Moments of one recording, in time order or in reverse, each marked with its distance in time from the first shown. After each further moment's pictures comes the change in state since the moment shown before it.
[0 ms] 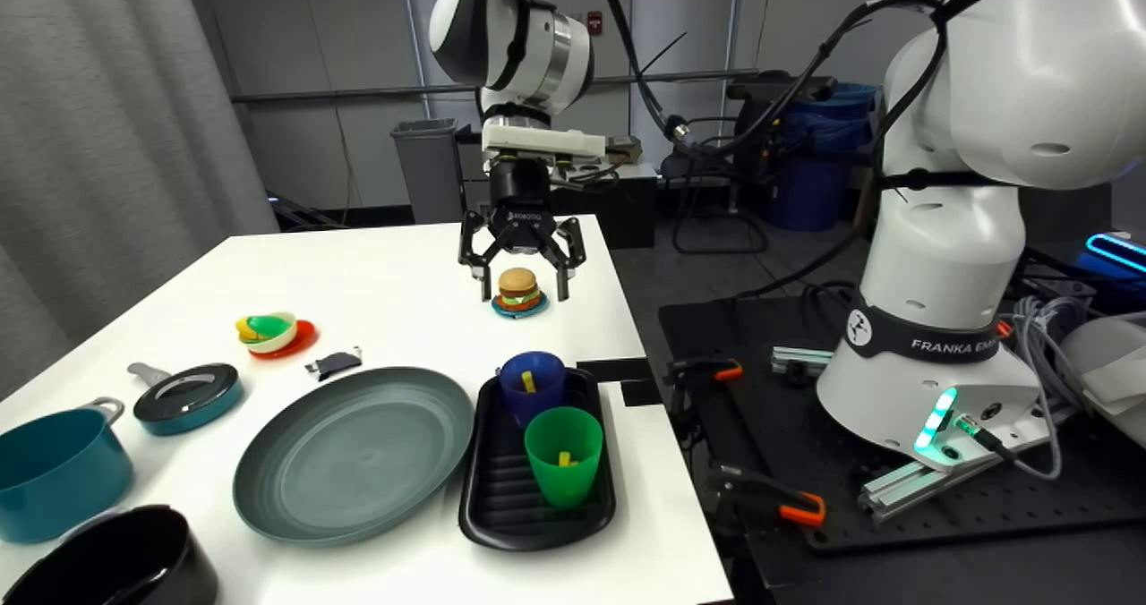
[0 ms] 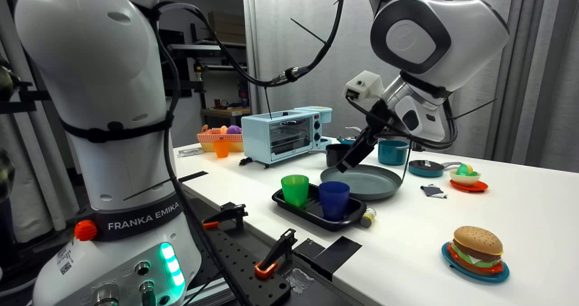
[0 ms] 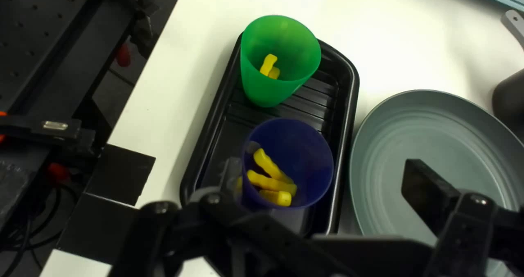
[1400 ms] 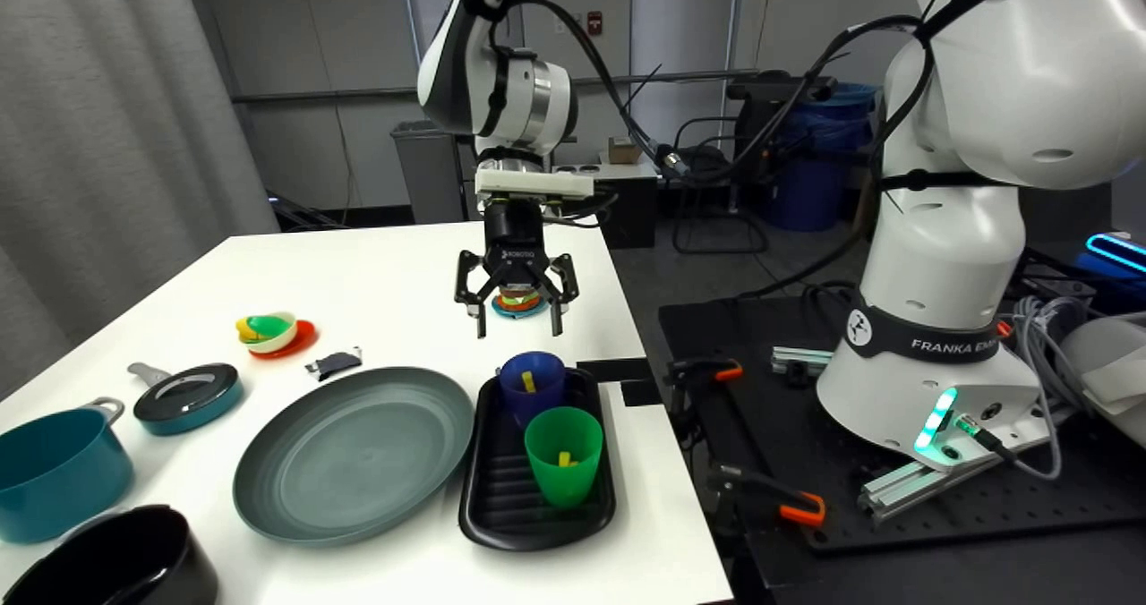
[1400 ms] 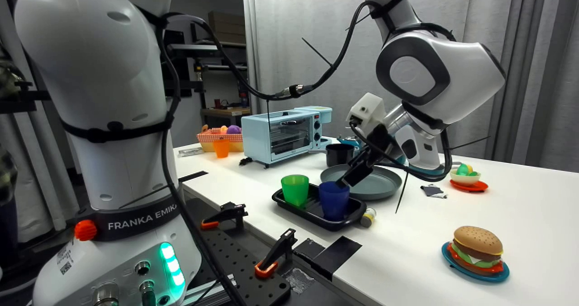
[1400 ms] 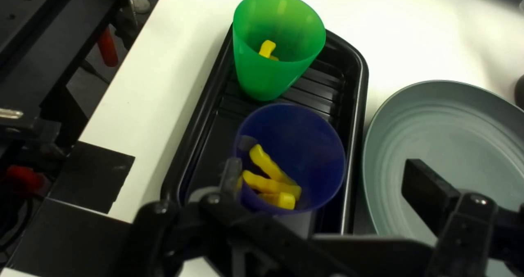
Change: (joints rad) arm -0.002 0.158 0.020 0.065 0.082 -0.004 -0.064
